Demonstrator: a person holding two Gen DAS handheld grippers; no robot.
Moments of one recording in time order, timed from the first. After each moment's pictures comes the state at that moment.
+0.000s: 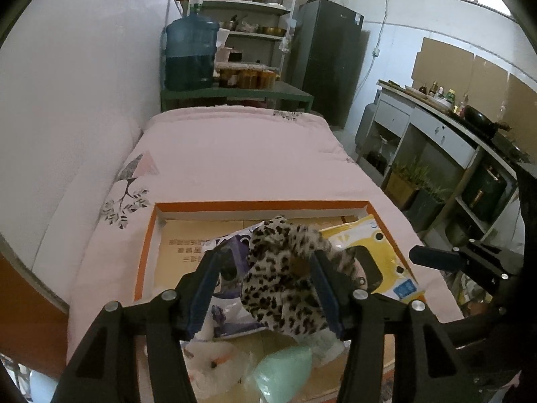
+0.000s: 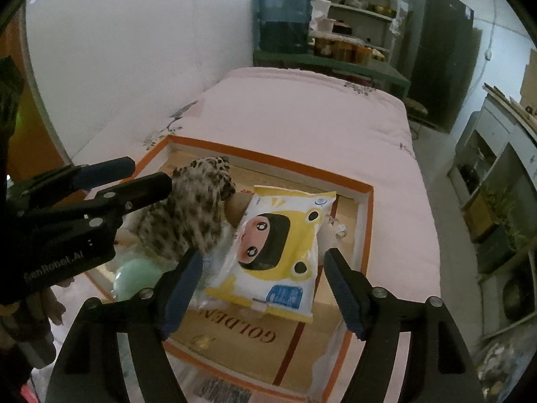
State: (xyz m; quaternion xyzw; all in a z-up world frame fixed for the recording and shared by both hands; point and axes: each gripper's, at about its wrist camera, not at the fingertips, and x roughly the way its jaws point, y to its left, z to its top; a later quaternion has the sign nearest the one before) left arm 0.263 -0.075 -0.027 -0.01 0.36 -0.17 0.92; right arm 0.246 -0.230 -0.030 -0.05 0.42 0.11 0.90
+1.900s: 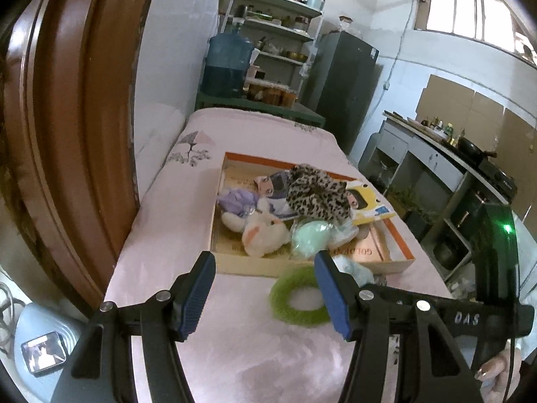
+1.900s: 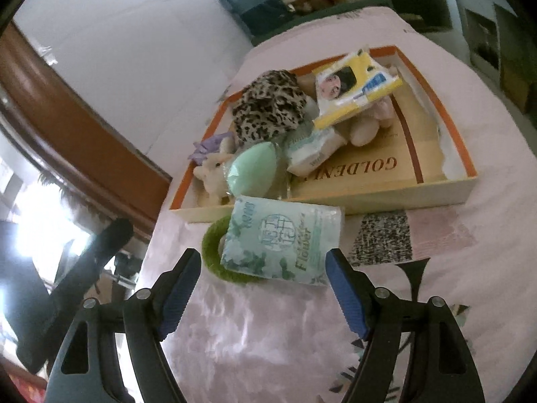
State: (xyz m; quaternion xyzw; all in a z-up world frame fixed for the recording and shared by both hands) left arm 0.116 0.023 -0.044 -0.08 0.33 -0.15 0.93; right arm 0.136 -0.198 -0.080 0.21 0.45 0.16 0.85
